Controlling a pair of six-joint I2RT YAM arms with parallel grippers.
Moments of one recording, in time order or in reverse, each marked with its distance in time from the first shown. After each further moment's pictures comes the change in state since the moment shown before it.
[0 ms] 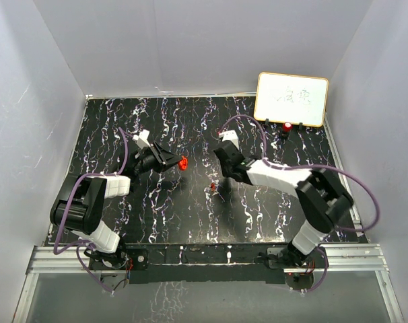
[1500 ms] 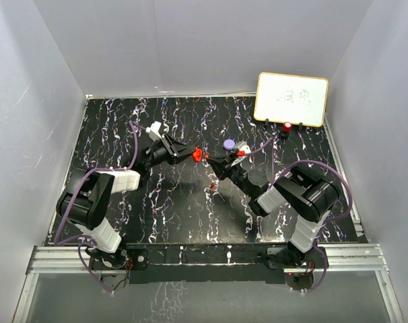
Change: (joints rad) left arm -0.127 0.065 0.109 0.130 -0.029 -0.187; right arm -0.050 0.070 -0.620 1.801 -0.503 -0.132
